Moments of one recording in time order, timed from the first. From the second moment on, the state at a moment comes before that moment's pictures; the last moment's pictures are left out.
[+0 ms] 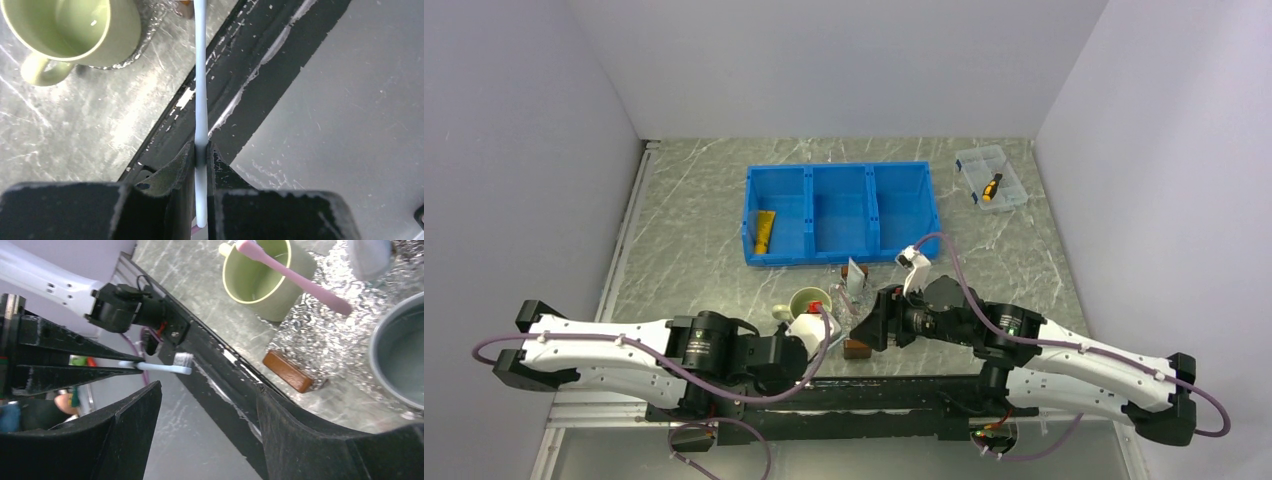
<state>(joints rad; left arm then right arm) -1.62 0.98 1.02 -1.04 -0.29 -0.63 1.18 0.75 0.73 -0.46 0.07 0.83</state>
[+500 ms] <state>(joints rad) -1.64 1.02 1.08 -1.08 -0.46 -0.56 1.08 0.82 0.64 -0.21 -0.20 0.96</state>
